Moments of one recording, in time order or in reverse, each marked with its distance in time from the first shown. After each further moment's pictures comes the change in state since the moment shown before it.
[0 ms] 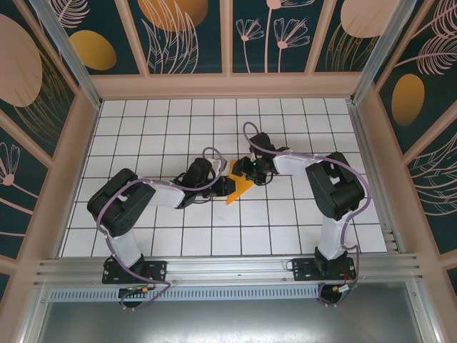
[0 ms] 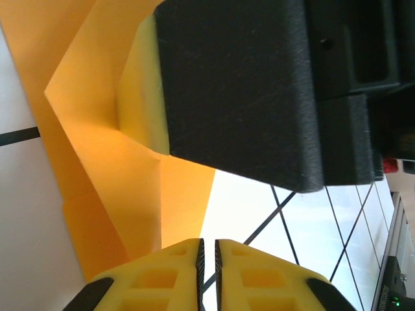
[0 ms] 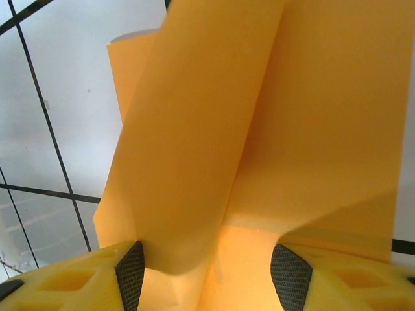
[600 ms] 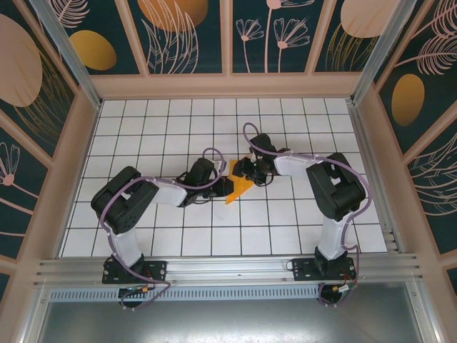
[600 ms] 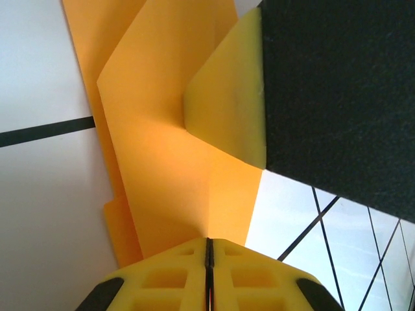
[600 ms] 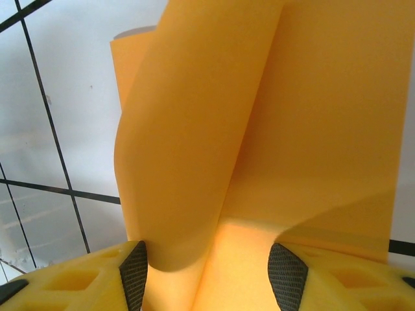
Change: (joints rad) left arm 0.000 0.035 0.026 -0.065 -0.055 0.000; right arm 0.000 -0.011 -0.024 0.029 -0.001 -0.021
